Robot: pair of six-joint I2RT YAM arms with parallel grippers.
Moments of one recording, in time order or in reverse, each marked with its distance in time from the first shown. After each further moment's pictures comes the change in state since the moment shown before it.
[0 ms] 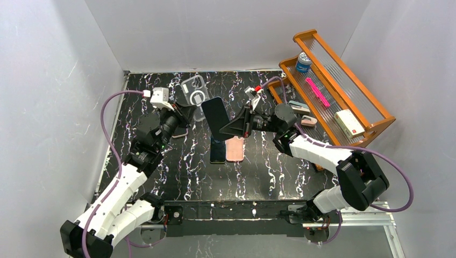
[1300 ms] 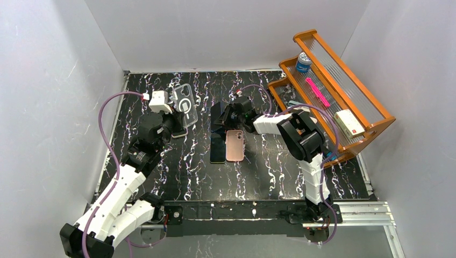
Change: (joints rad) left arm 0.023 -0.010 0.034 -0.286 -0.262 0.150; right arm -0.005 0.726 0.498 -0.579 0.607 0.018
